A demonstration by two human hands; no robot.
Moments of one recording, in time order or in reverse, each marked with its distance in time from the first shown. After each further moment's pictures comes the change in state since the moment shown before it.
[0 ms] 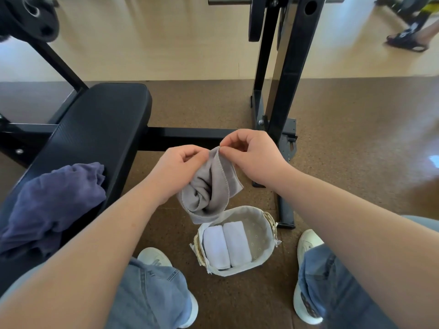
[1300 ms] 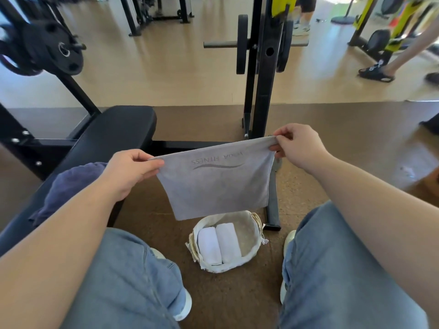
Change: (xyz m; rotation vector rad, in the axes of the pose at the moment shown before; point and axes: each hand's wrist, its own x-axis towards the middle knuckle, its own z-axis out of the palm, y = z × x) left_hand -0.075 0.002 -0.059 -0.141 0.280 -0.144; right_hand -0.071 -0.003 -0.120 -0.155 0.279 0.182
